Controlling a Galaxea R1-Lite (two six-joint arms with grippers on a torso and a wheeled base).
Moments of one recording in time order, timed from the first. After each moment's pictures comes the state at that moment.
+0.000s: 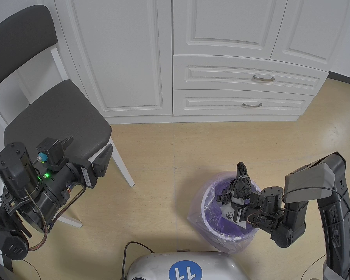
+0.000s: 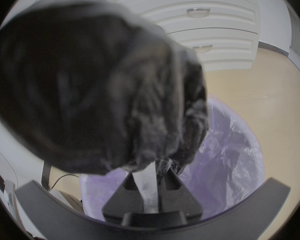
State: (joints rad) left arm -0.52 1.53 -0.34 -1.19 0.30 0.06; right arm 0.37 2.52 -0.54 -1.55 0.01 0.25
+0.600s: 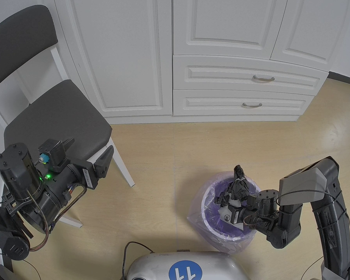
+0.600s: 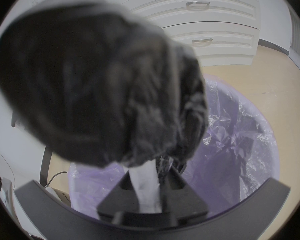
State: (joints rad) left arm -0.52 1.54 -0.34 -1.20 0.30 0.06; right arm 0.37 2.59 -0.59 -1.55 0.01 0.25
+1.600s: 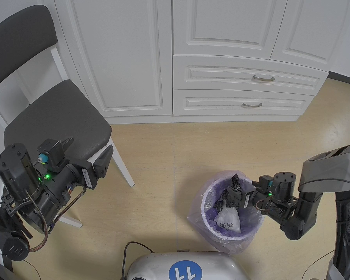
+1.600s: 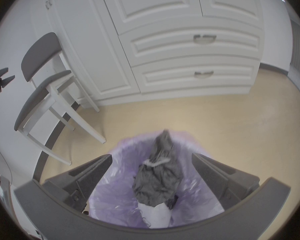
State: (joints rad) left arm -0.52 1.54 -0.33 -1.20 0.30 0.05; right arm 0.36 2.36 -0.50 -1.55 -0.03 0.14
